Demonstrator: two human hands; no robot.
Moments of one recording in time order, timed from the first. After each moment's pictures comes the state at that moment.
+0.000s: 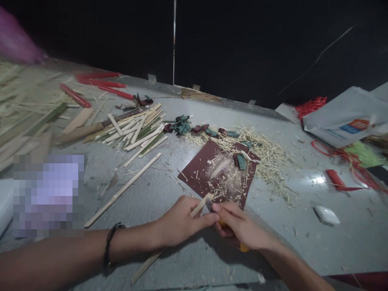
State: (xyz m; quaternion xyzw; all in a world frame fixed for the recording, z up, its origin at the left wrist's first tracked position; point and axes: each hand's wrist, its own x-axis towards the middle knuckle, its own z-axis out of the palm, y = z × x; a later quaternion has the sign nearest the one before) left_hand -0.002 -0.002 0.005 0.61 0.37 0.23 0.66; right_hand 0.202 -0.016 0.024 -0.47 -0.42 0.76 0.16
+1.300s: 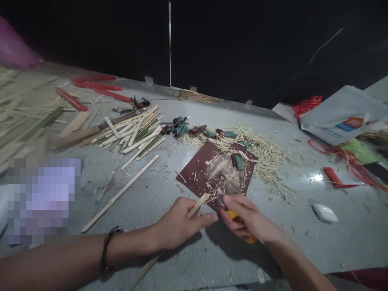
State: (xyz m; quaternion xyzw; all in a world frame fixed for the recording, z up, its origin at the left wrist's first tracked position) left_hand -0.001 -0.004 0.005 0.61 0.44 0.21 0.63; right_hand 0.223 -0.002 0.034 -0.44 -0.42 0.76 0.21
